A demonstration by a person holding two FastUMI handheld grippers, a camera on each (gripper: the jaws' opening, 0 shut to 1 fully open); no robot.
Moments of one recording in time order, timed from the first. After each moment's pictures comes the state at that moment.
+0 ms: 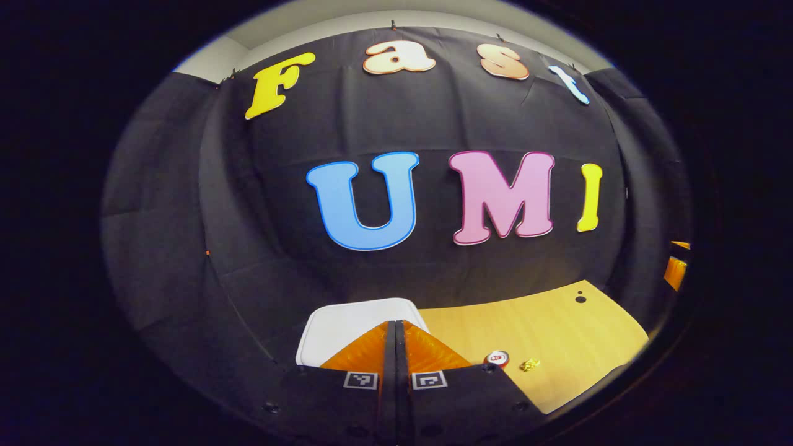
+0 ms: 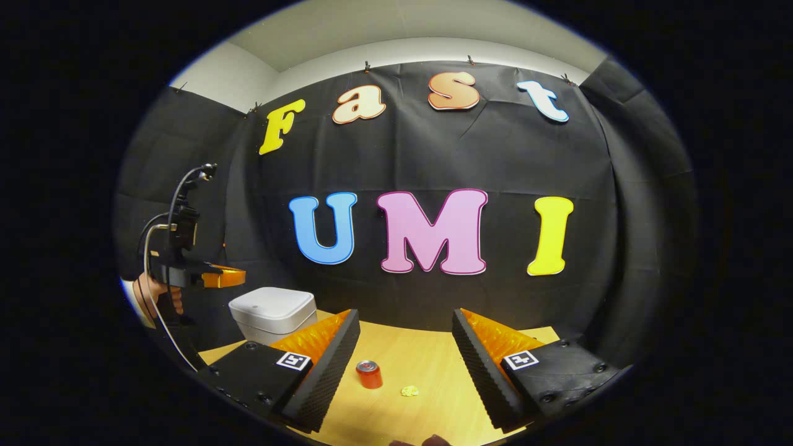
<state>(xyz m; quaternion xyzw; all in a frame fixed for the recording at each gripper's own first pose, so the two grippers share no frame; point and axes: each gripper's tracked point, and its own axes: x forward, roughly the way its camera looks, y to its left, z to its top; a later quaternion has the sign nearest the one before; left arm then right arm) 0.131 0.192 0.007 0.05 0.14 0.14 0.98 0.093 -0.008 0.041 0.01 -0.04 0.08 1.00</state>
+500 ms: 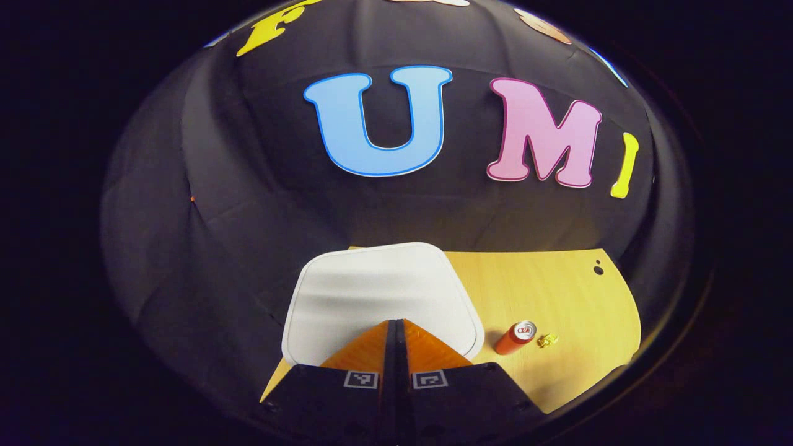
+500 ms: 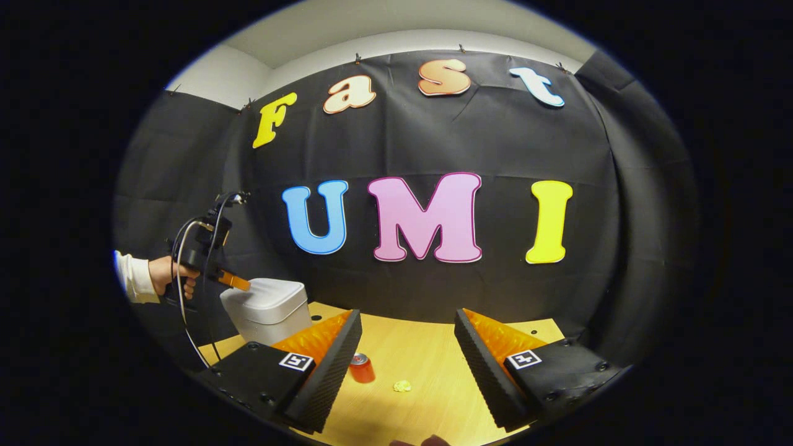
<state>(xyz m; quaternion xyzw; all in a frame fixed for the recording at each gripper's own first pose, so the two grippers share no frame) 0.175 0.239 -0.083 -0.01 0.32 0.14 0.94 0.114 -0.025 0.017 0.03 -0.02 0.07 1.00</state>
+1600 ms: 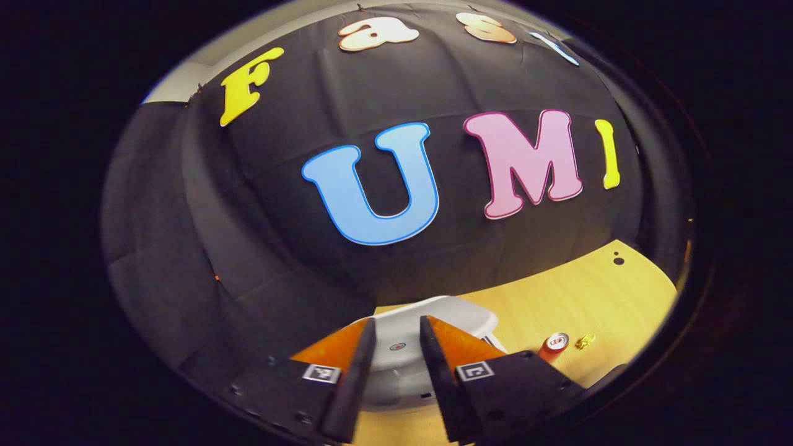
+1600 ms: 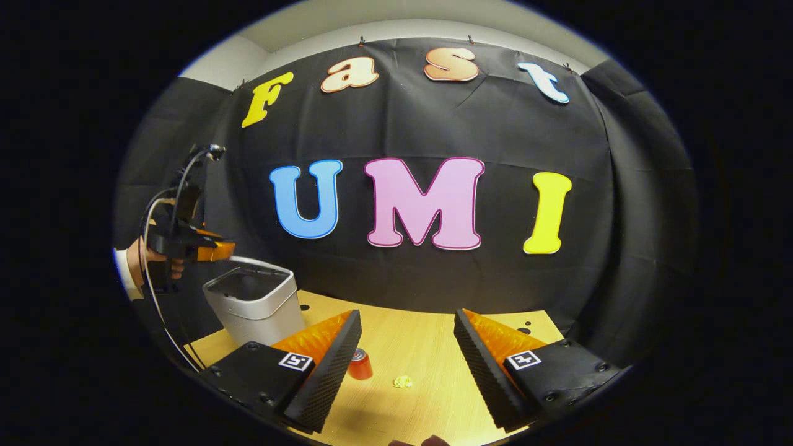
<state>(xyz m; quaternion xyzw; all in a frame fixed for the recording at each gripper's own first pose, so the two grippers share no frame) 0.181 0.246 0.022 0.14 0.13 0.14 0.97 0.137 0.010 -0.011 0.01 0.02 0.05 1.00</state>
